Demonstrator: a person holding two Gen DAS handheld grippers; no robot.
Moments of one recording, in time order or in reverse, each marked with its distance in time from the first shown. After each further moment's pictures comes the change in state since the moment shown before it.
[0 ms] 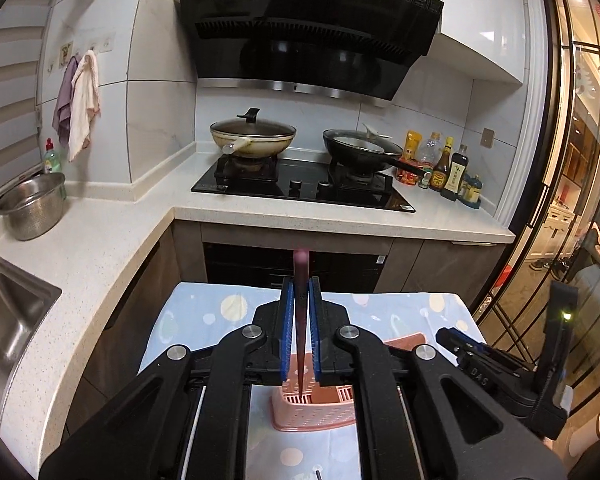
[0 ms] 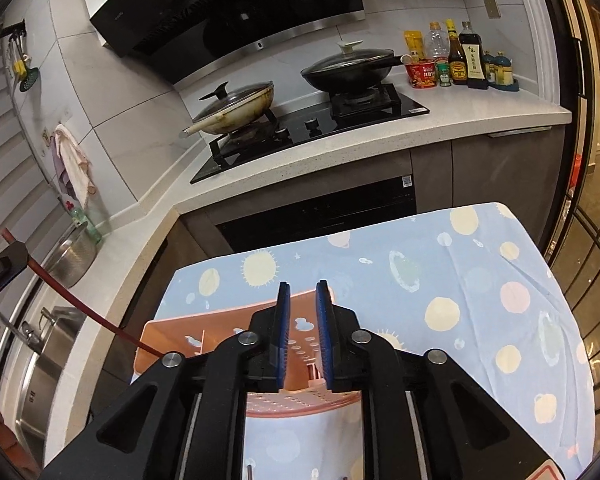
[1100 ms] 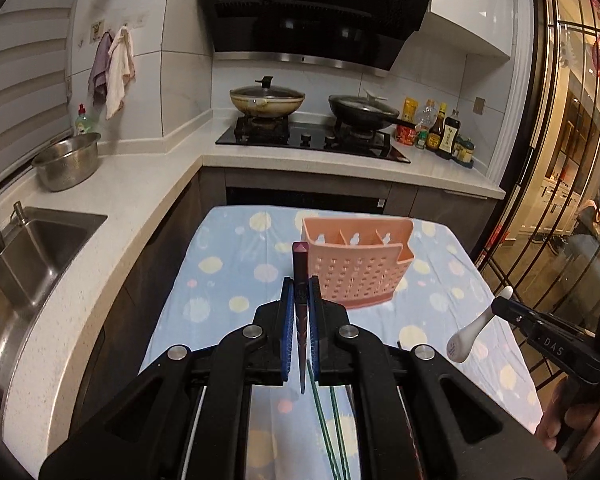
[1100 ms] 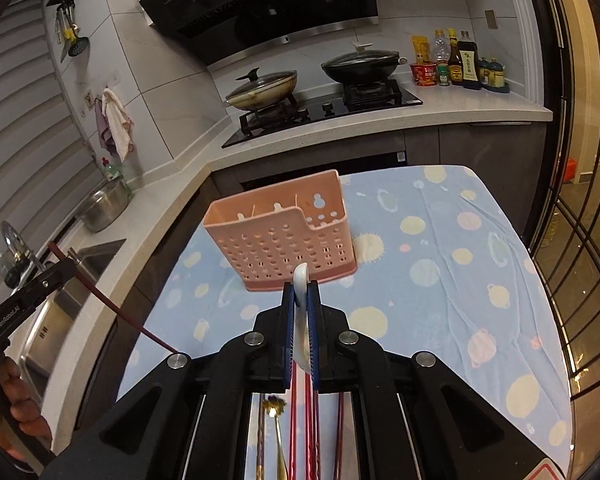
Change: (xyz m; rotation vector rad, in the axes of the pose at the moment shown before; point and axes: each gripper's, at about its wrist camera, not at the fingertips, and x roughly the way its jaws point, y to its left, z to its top) left arm -0.121 0.023 -0.091 0.013 0.086 0.012; right arm -0.139 0.009 -0.097 -0.071 0.035 0.036
